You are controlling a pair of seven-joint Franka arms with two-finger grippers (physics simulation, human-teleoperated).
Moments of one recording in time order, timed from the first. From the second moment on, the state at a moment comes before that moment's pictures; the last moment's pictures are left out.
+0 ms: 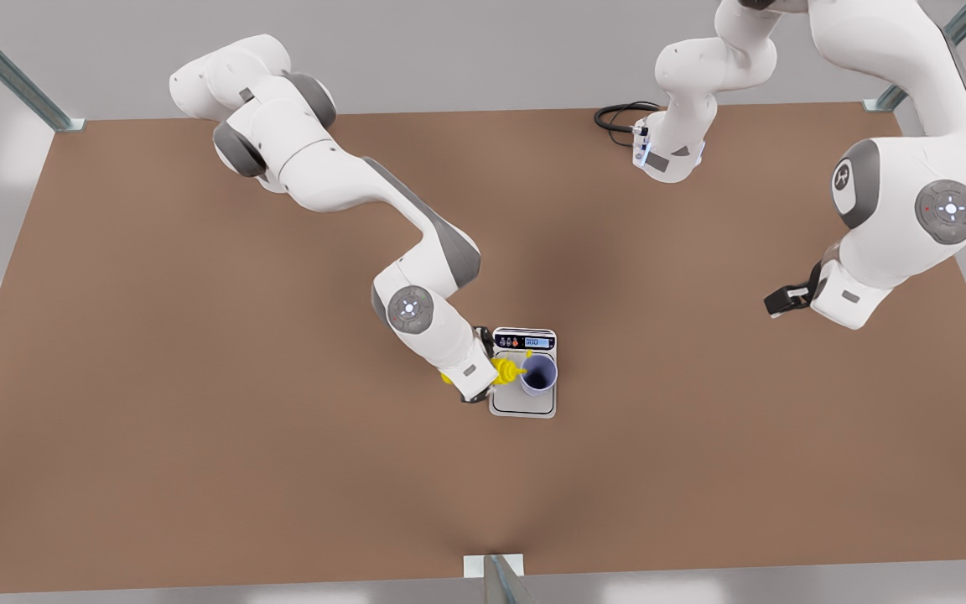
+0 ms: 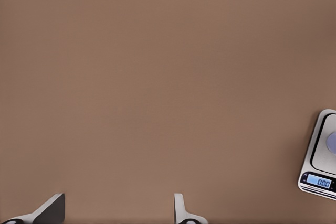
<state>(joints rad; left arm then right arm) 0.08 0.15 -0.12 -1.60 0.08 1.69 -0.22 0.56 0.92 0.13 -0.93 0.18 2.10 -0.81</state>
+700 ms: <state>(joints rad) 0.06 0.15 -0.12 -1.60 0.08 1.68 -0.22 -0.51 0.87 0.64 -1.53 0.86 1.89 -2.16</state>
